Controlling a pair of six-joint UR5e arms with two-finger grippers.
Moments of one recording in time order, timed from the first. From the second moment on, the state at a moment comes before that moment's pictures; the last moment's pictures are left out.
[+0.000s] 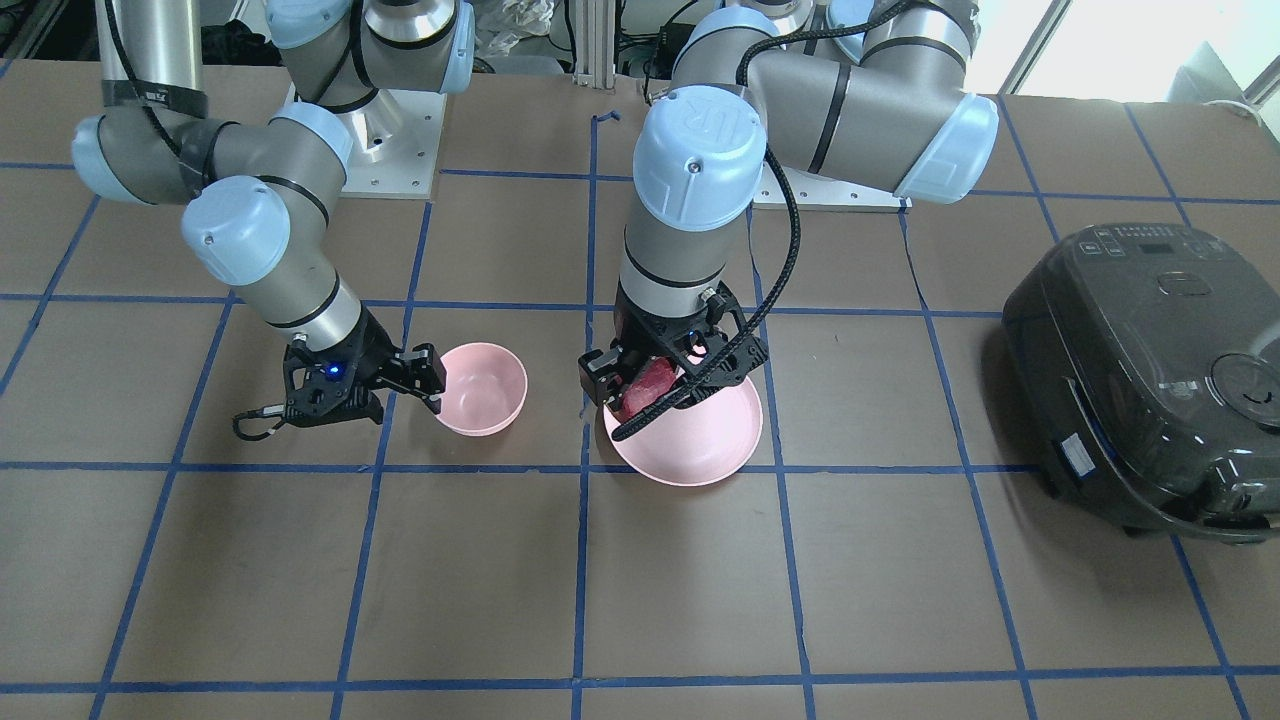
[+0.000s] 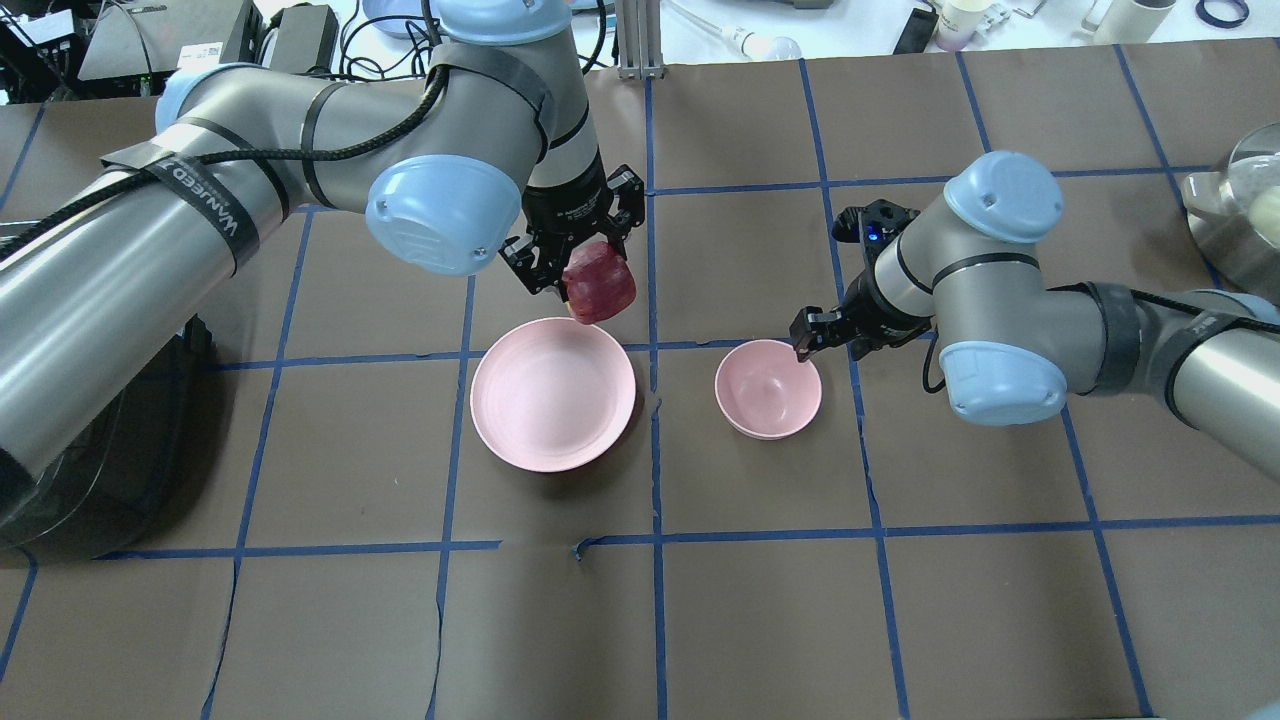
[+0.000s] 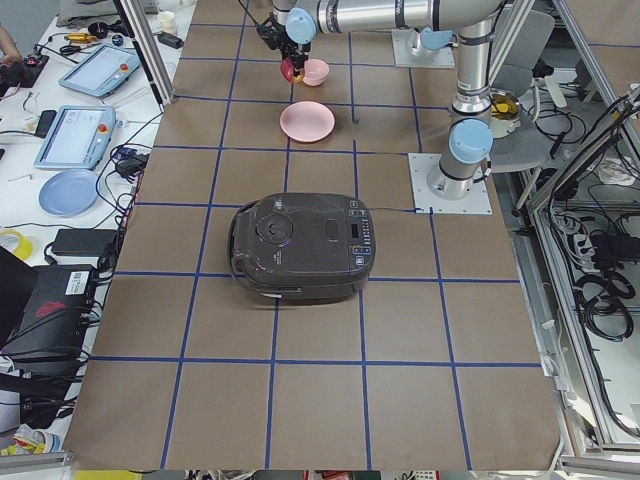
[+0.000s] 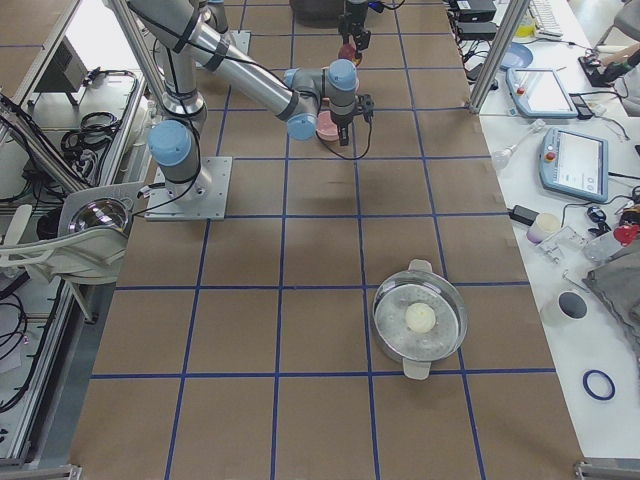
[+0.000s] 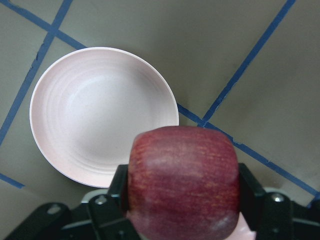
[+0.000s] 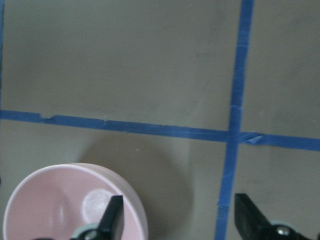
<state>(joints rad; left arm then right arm) -1.87 -1.89 -1.54 -1.28 1.51 -0.95 1.51 -1.36 2.05 -2.32 -1.38 -0.13</state>
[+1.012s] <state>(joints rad) -2.08 -2.03 -1.54 -1.11 1.40 -1.36 1.38 -1.50 1.71 -1.83 -1.54 -0.15</state>
